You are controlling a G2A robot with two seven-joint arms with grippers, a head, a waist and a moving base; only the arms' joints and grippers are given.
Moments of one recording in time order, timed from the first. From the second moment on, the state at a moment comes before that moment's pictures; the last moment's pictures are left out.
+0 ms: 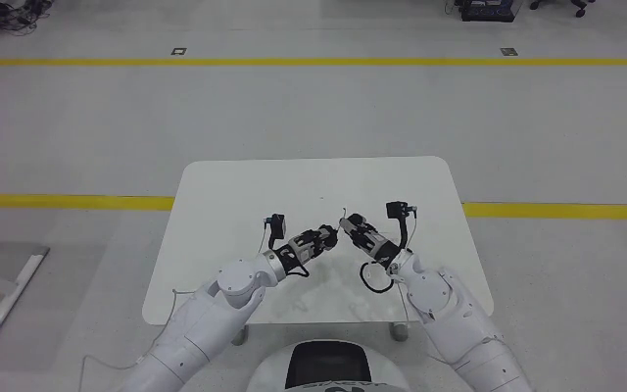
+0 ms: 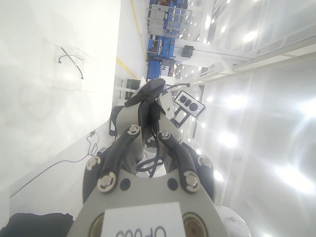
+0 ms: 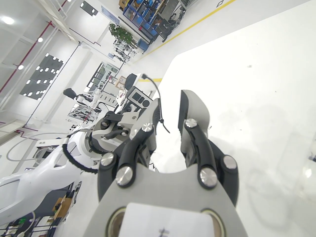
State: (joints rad) left arm 1.35 -1.20 -0.90 -1.40 -0.51 -0.10 -0.44; right arm -1.51 -1.26 1.16 -1.47 -0.43 -0.34 0.25
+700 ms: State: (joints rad) left arm 1.35 -1.20 -0.95 -1.37 -0.65 -0.16 -0.51; right arm -1.51 -1.22 1.27 -1.49 -0.17 -0.34 0.51
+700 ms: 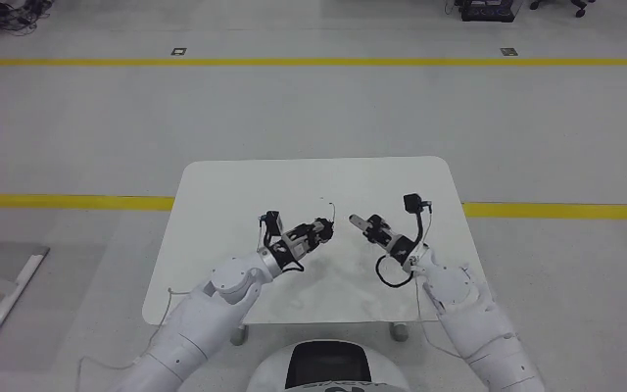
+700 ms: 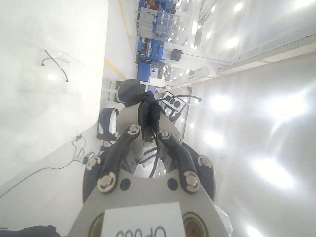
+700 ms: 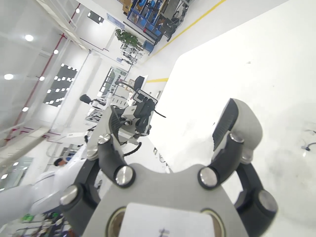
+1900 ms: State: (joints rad) left arm 1.29 -1.26 -0.90 -1.25 -0.76 -0.34 -0.82; right arm -1.21 -1.23 1.19 -0.97 0.79 -0.11 1.39
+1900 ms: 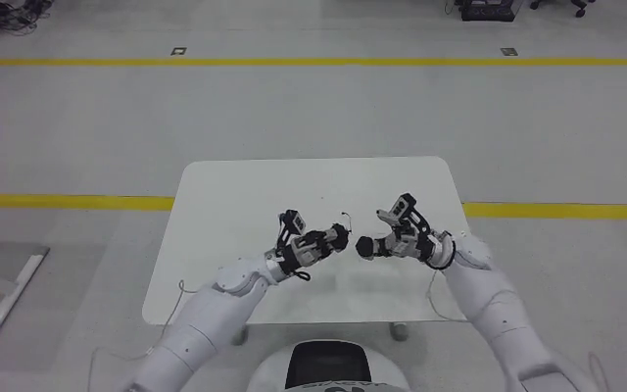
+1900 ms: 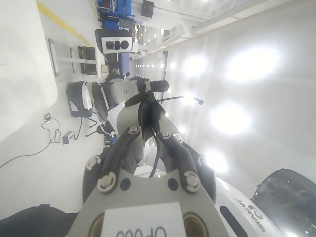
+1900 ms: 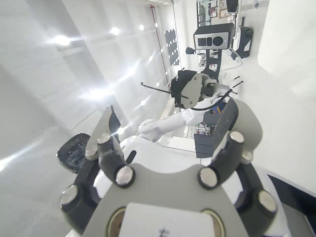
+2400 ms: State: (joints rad) left arm 1.30 -1.27 -0.91 -1.23 -0.85 -0.34 -0.85; right arm -1.22 -1.23 1.16 -0.97 0.85 -0.08 1.35
